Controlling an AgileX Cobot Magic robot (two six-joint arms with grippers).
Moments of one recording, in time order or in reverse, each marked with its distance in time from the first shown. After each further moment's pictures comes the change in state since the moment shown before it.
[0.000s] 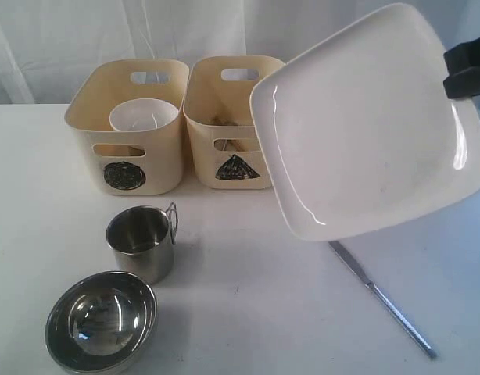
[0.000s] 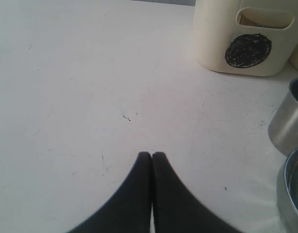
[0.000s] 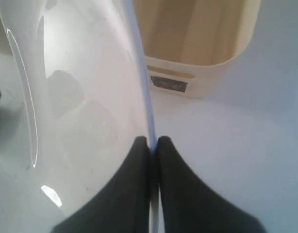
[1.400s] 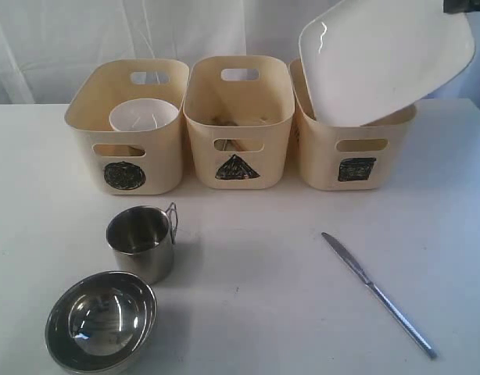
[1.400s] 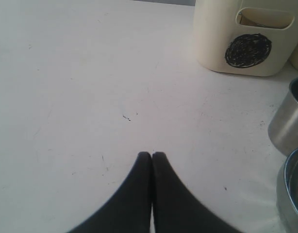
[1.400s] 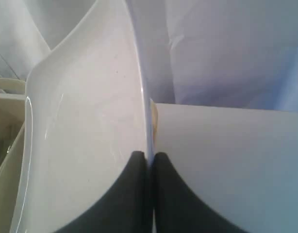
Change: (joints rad) left arm 0.000 0.000 0.000 0.000 0.000 0.000; right arm -0.096 0.561 -0.574 0.119 -0.220 0.028
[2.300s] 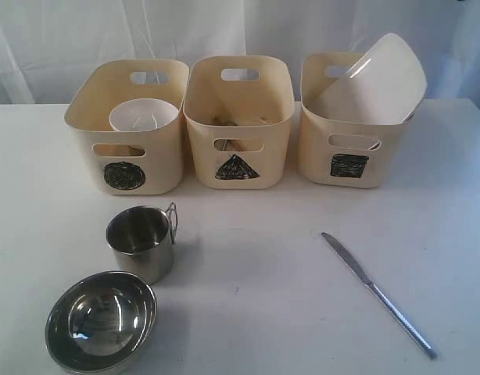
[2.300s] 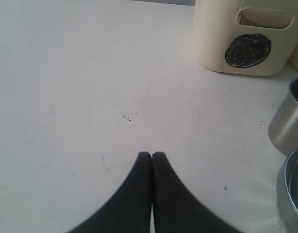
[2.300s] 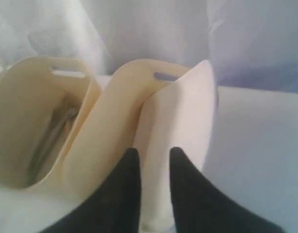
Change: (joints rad) left arm 0.000 0.000 0.000 0.000 0.000 0.000; right arm 0.000 -0.101 -0.025 0.022 0.214 -0.040
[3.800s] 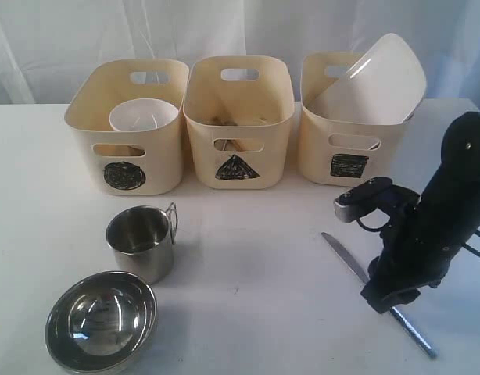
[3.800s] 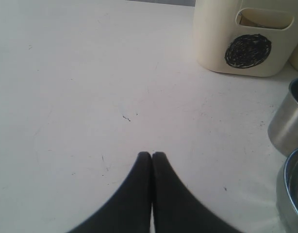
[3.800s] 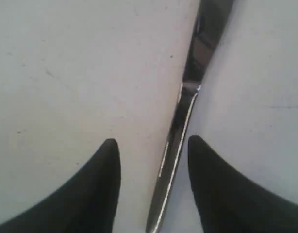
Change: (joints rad) left arm 0.000 0.000 0.000 0.000 -0.001 0.000; right arm 0.400 -0.107 0.976 -0.362 -0.146 -0.088
